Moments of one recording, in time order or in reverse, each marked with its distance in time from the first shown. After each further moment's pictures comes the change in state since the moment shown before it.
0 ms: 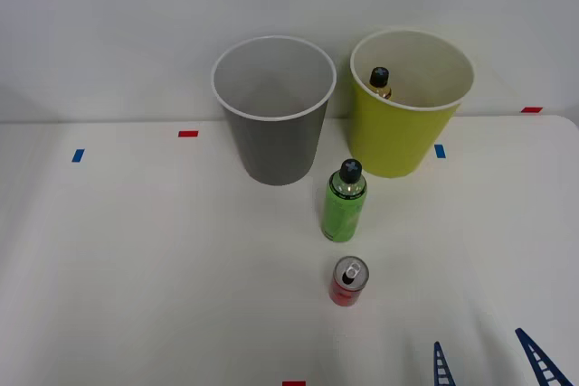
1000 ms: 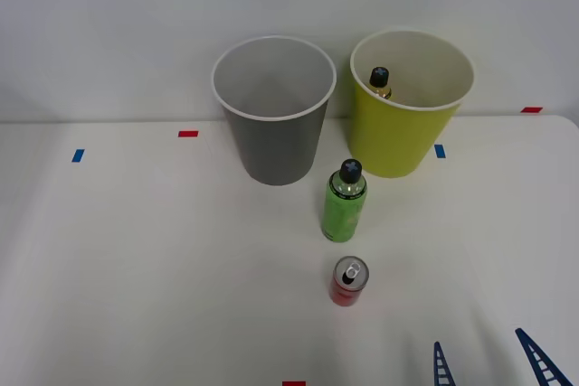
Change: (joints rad) arm 0.000 0.000 0.000 0.000 0.000 0.000 0.000
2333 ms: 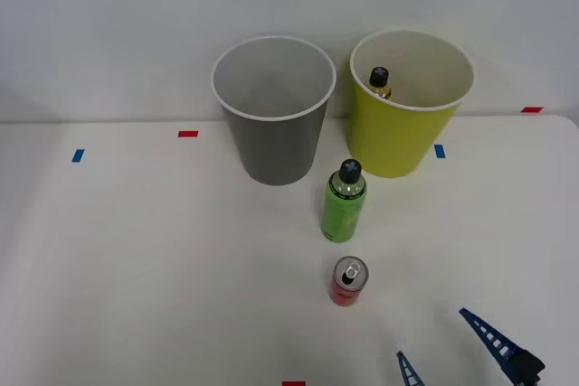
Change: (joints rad) arm -0.214 -0.544 0.349 0.035 -0.348 0.052 0.122
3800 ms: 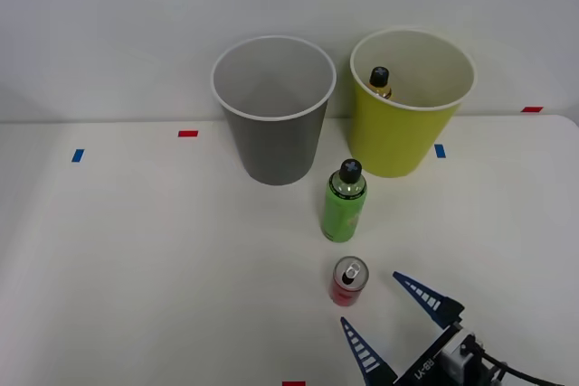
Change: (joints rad) arm -0.510 -0.280 0.591 0.009 -0.766 0.142 0.520
